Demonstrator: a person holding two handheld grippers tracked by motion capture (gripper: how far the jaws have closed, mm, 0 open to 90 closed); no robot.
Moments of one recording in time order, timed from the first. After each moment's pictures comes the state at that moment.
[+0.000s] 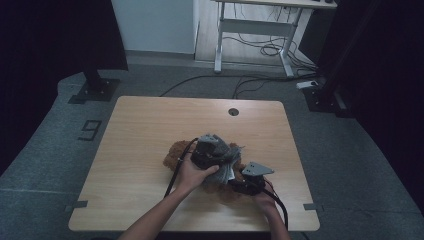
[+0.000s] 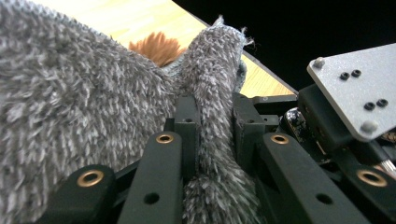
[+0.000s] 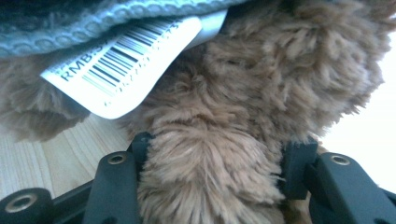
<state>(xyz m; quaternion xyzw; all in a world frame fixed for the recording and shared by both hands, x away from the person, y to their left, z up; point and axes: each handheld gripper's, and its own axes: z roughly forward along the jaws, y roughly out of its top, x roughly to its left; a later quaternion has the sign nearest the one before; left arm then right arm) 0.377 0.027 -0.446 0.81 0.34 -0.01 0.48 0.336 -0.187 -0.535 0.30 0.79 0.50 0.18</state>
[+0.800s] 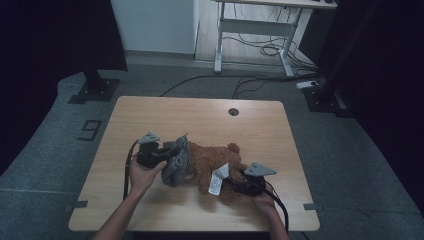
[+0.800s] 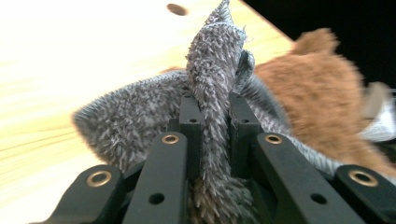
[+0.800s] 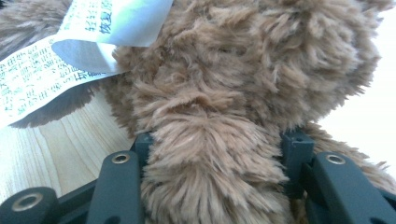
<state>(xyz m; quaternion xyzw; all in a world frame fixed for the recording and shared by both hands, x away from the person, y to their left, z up) 0.375 0.184 -0.461 0.75 0.44 0.10 0.47 0.336 -0.191 -0.541 0.32 0.78 0.52 0.16</state>
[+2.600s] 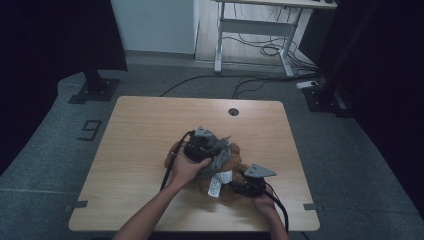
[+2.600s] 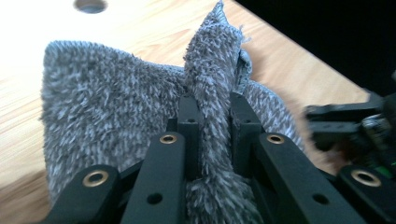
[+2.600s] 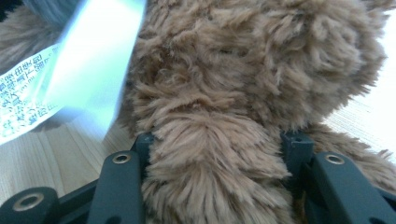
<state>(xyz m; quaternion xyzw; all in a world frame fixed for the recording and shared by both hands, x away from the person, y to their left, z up) 0.397 0.054 -0.440 0.82 0.38 0.08 0.42 0.332 -0.190 -0.543 0.32 0.78 0.52 0.16</state>
